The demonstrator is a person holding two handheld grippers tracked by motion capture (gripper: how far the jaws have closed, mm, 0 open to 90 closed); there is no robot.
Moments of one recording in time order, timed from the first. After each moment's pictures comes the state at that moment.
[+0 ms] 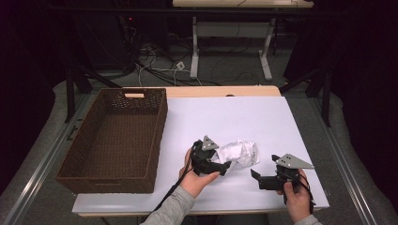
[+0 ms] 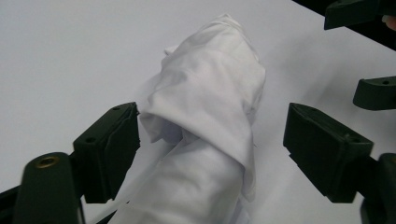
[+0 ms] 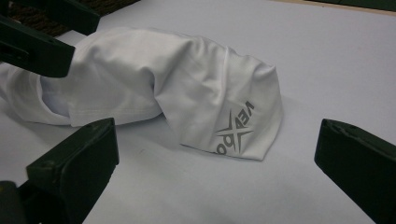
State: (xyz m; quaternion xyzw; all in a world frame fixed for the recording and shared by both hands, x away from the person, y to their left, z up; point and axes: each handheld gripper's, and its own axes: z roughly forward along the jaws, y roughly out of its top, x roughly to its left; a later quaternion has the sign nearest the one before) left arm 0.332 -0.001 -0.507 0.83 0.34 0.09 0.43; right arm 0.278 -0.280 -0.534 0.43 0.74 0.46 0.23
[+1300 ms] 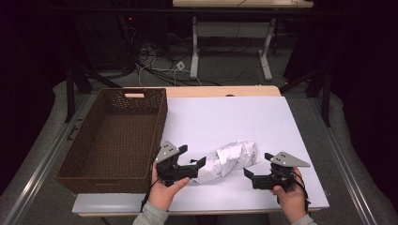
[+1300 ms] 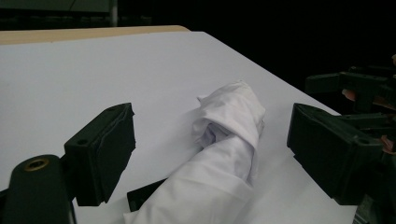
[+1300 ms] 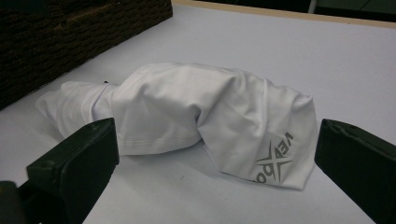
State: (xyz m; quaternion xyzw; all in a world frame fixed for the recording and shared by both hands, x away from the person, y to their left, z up) left arm 0.292 0.086 -0.492 0.72 0.38 0.12 0.56; right arm 0.276 -0.256 -0.516 0.42 0.73 0.49 0.22
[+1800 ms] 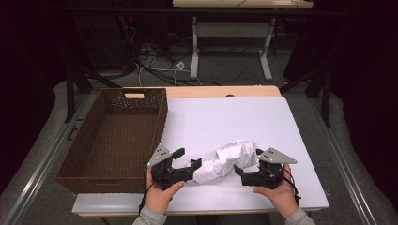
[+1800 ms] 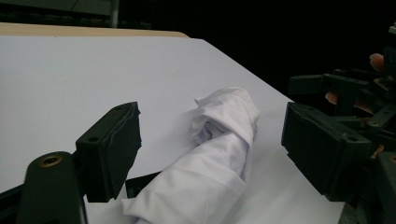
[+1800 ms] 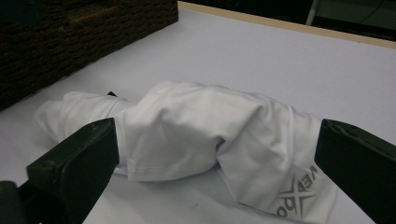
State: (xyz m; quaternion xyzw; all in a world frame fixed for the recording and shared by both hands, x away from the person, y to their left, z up) left arm 0.285 0.096 -0.498 0.70 0.40 0.10 0.58; right arm 0.284 -0.225 -0.507 0.41 0.74 0.47 0.24
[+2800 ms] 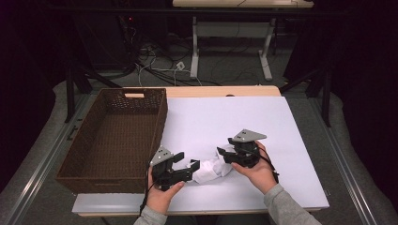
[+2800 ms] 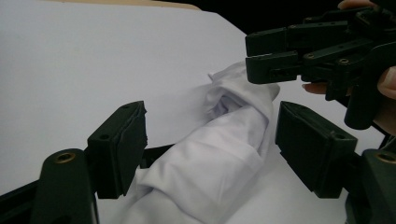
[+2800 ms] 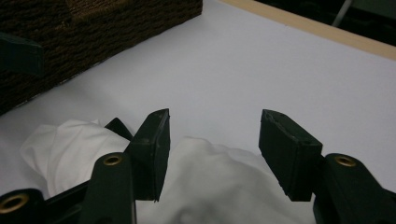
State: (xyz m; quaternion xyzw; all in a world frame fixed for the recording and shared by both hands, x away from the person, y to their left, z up) left arm 0.289 0.097 -0.510 0.72 0.43 0.09 0.54; right arm 0.340 -0.172 -0.494 0.37 0.79 0.43 0.21
